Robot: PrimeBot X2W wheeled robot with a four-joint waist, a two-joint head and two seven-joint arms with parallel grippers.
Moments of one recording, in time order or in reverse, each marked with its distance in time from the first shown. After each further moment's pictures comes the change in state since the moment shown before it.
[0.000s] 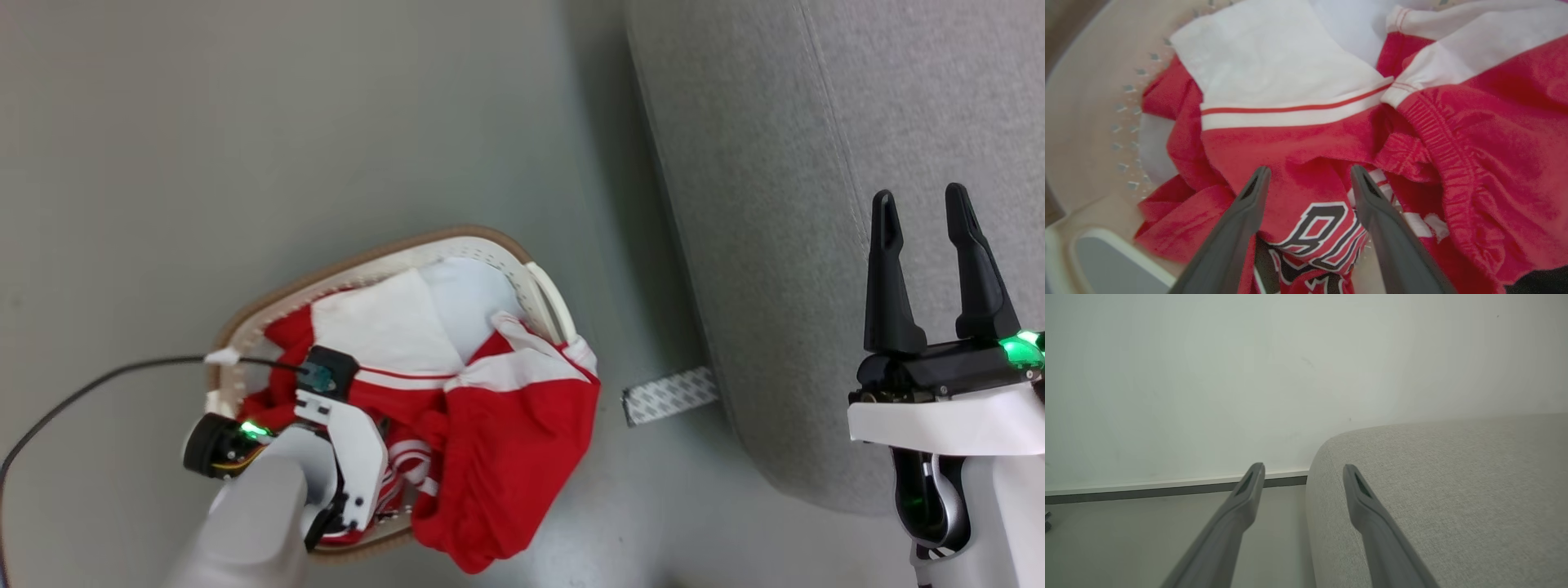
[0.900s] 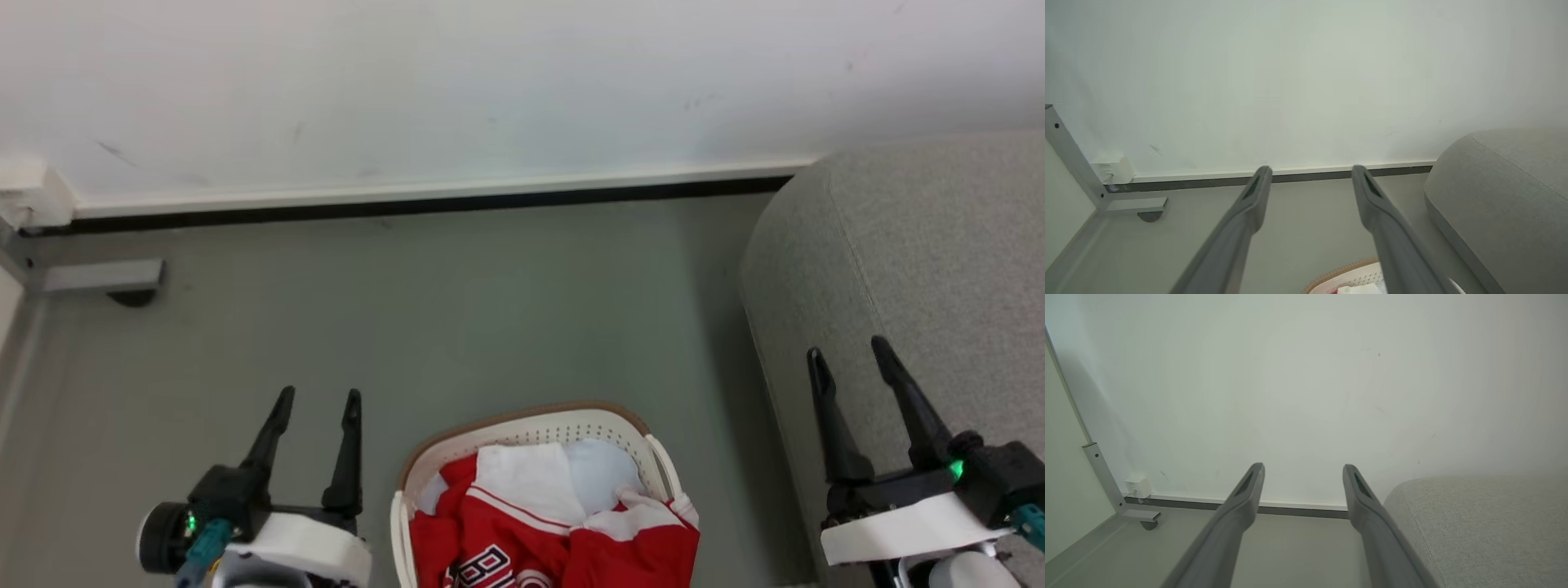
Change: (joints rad) left arm 0.546 -0.088 0.295 -0.795 -0.004 0.105 -0.370; right arm 0.201 -0.071 0.101 0.117 -0.034 0.000 0.000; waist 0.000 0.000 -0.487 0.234
